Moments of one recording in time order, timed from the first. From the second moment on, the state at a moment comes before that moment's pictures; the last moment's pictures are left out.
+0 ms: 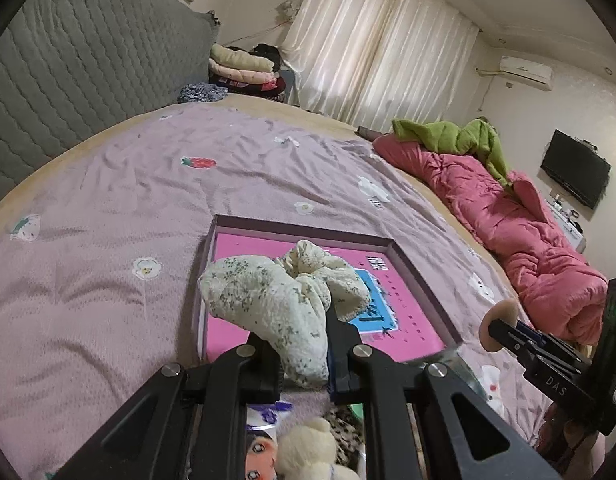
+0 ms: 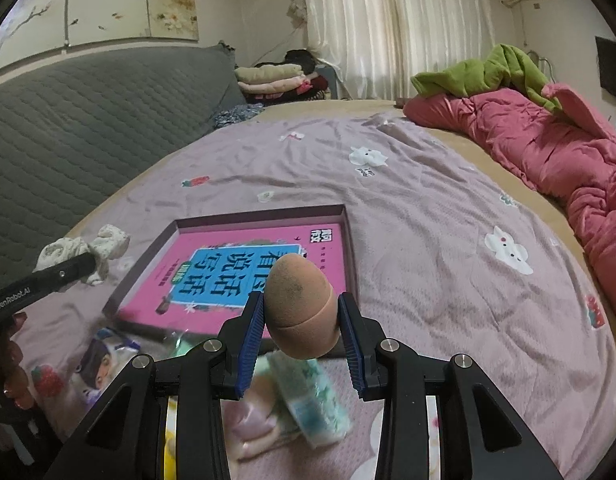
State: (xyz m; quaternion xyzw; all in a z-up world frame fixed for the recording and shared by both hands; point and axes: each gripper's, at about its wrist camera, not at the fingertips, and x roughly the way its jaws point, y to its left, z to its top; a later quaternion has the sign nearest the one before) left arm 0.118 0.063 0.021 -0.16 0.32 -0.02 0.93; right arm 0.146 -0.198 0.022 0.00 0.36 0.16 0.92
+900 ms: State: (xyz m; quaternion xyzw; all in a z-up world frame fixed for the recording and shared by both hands) left arm 0.184 0.067 -0.028 -0.15 0.41 0.00 0.90; right arm 0.220 -0.161 -0.038 -0.09 0.47 0.15 0.86
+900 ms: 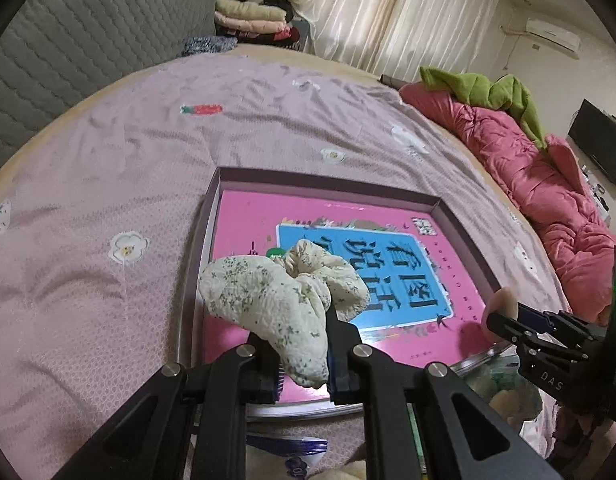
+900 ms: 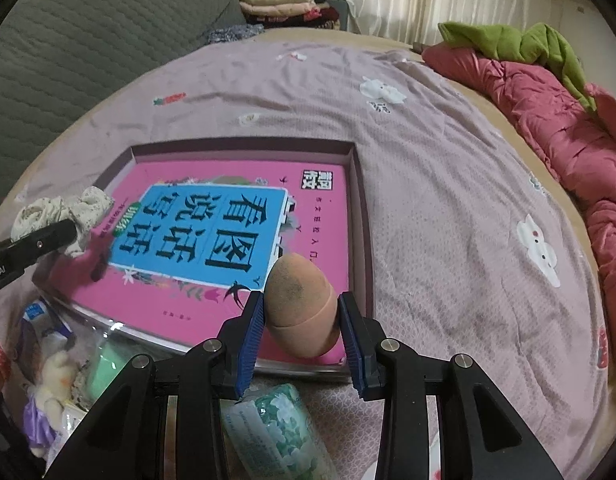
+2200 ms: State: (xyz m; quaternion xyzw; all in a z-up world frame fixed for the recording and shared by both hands) left arm 0.193 0.077 -0.038 -0.14 0.44 0.03 0.89; right arm 0.222 -0.166 -0.035 -0.14 0.45 0.12 0.87
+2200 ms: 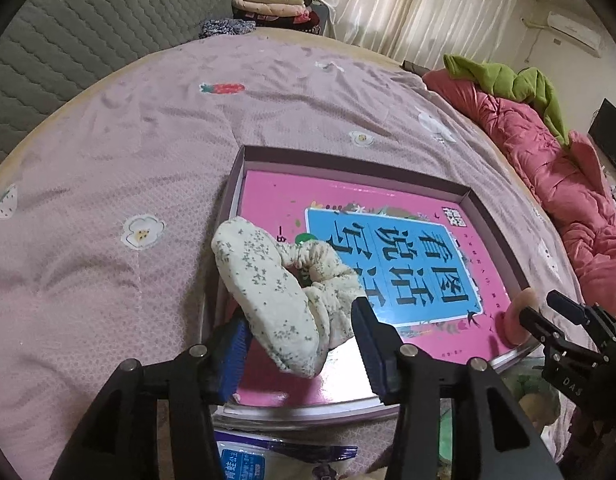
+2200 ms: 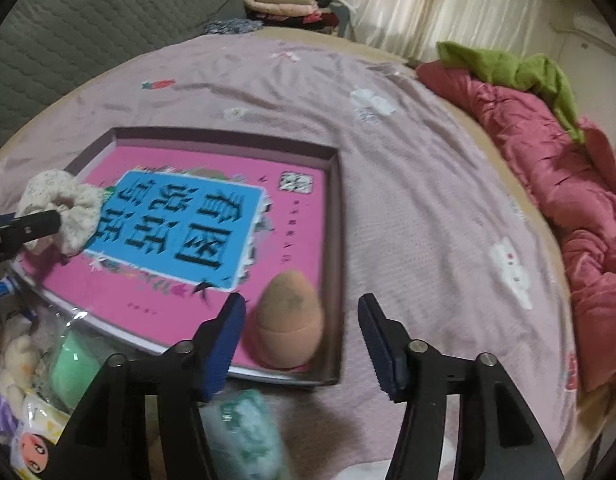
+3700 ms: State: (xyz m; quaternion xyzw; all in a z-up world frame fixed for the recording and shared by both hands) left arm 0.111 0.065 0.018 -0.12 0.35 0.06 0.93; right arm 0.181 -0.215 0.028 -0.03 0.34 0.20 0.92
